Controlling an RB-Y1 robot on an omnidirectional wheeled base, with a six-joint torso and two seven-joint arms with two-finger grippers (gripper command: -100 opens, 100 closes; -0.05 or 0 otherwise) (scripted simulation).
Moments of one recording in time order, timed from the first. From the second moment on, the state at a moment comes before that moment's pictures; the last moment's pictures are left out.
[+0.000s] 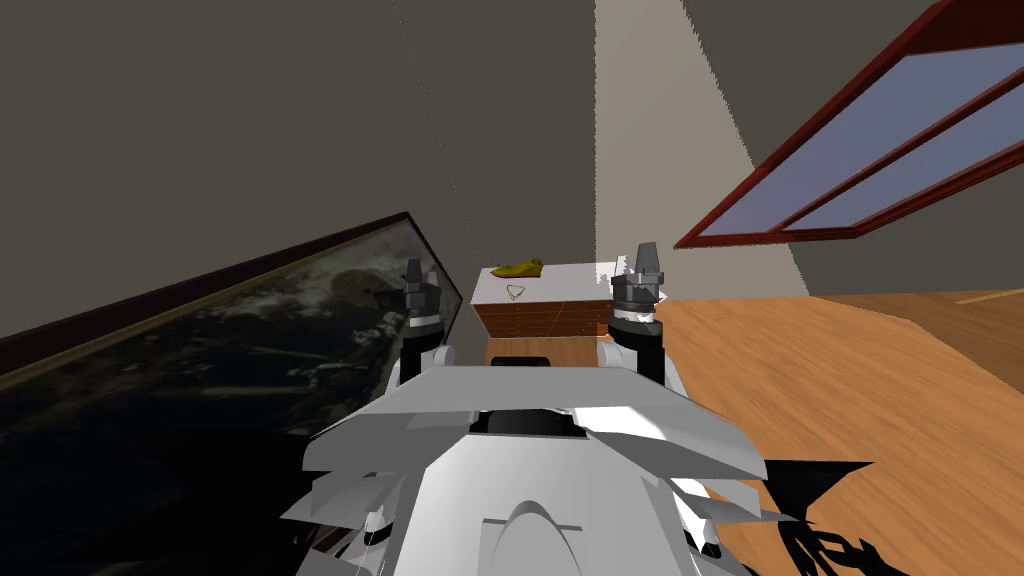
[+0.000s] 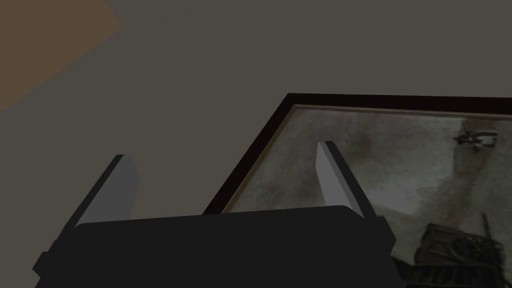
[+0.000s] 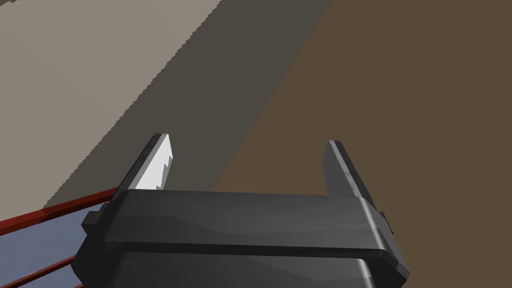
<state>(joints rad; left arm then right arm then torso) 0.54 0.02 0.01 -2.32 -0.05 -0.41 -0.15 0.49 -0.04 -0.07 -2.30 0.10 -0.51 0.11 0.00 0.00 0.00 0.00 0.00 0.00</state>
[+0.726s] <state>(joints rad) 0.49 0.16 -0.01 -2.23 -0.06 -0.29 -0.21 0.49 -0.04 -0.07 -2.30 0.10 -0.51 0.11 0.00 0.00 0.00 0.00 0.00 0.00</state>
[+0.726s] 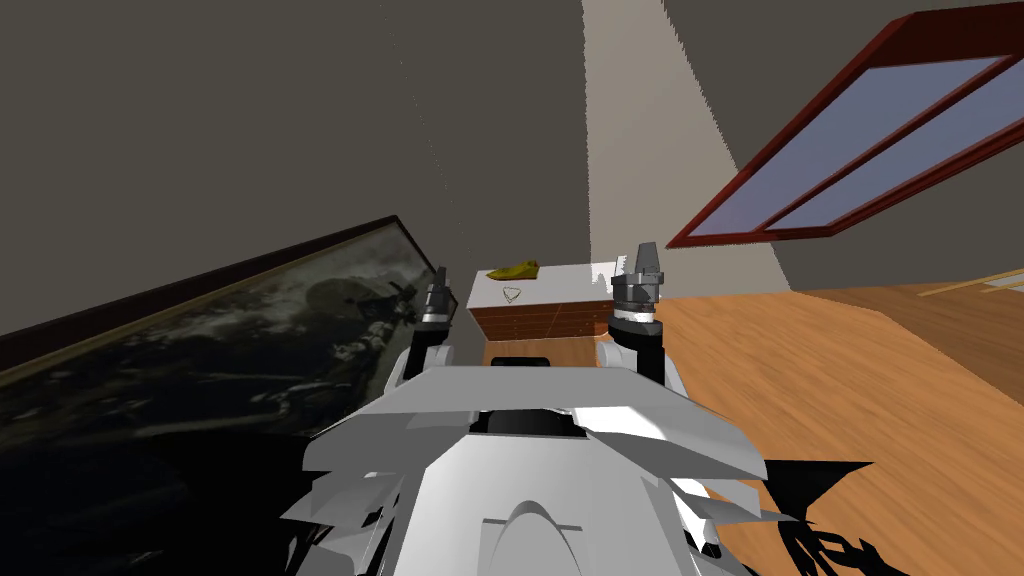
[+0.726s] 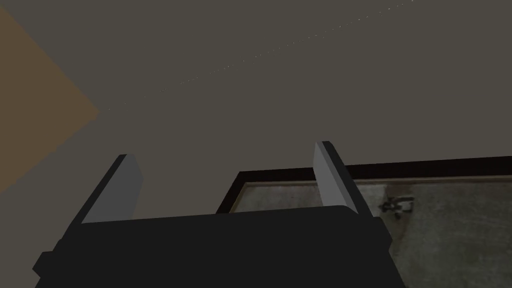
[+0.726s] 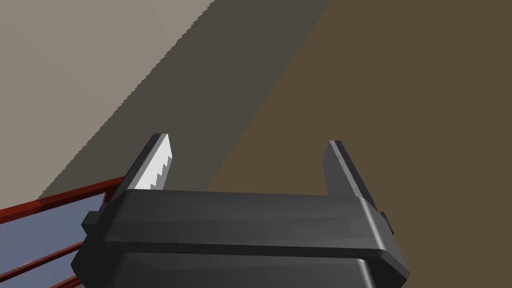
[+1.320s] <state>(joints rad) 0.44 0.18 -0.05 -2.10 -0.09 -0.12 -0.30 0.49 -0.04 -0.07 -2.30 0.10 -0.51 0.11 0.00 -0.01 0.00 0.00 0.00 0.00</state>
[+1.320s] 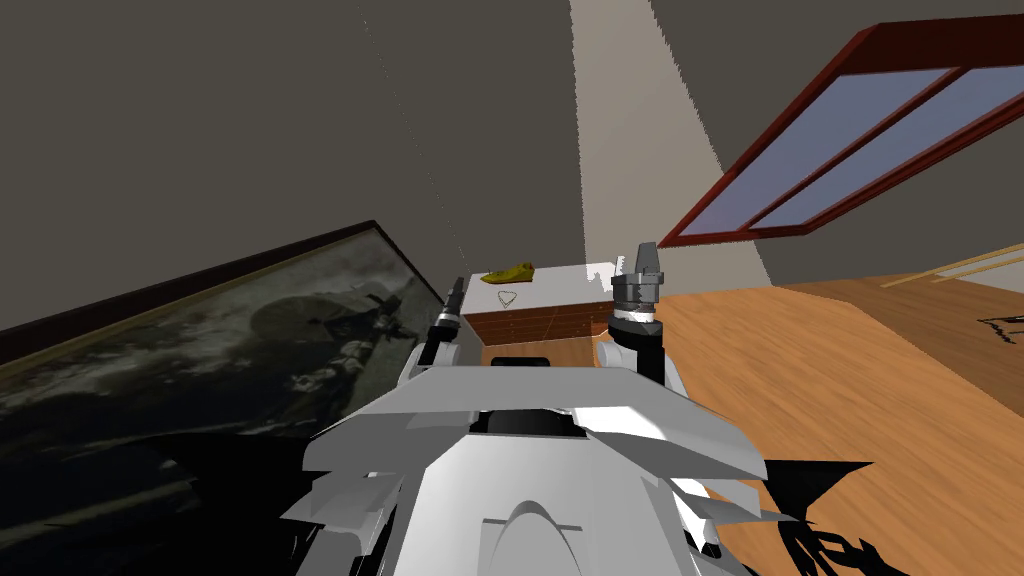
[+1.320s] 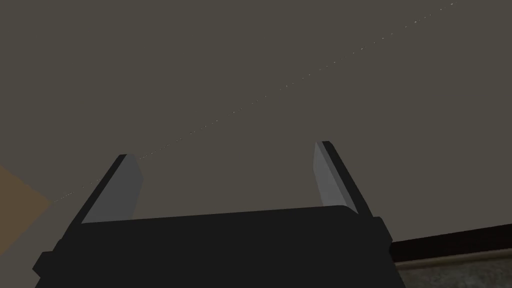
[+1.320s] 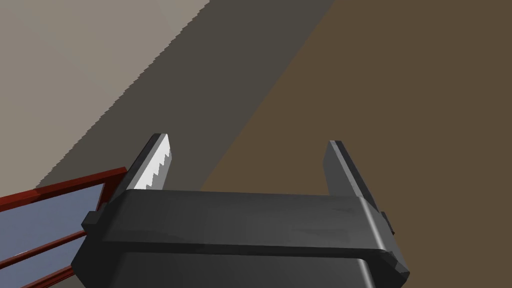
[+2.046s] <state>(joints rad) 0.37 0.18 -0.10 -1.95 -0.11 0.08 -0.39 0.49 -0.04 -0.07 -2.30 0.10 -0.51 0.11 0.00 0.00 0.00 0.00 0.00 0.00</state>
